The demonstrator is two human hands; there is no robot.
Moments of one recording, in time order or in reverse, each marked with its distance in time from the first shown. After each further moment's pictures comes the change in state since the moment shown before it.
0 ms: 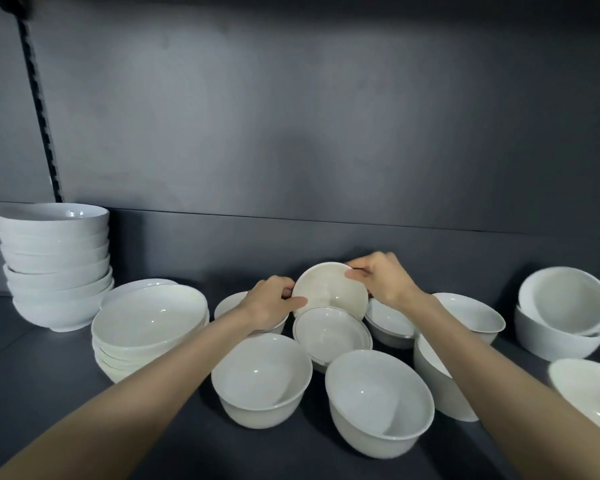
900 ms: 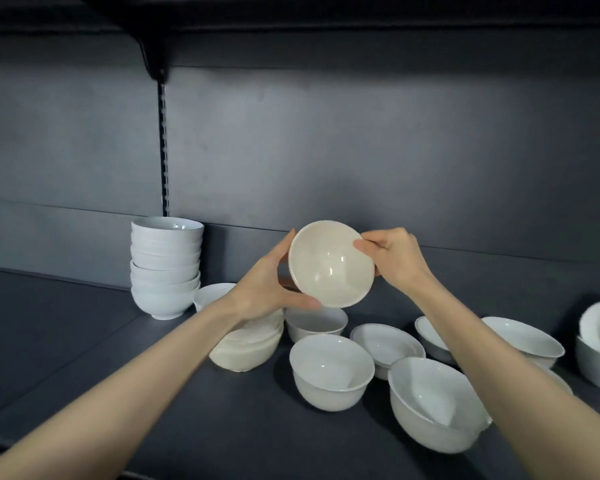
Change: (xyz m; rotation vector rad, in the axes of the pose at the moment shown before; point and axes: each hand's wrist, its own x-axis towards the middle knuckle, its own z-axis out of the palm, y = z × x) left_hand -0.116 0.021 -0.105 -0.464 0.102 0.255; right_hand -0.018 -0.127 -0.010 0.311 0.204 -0.156
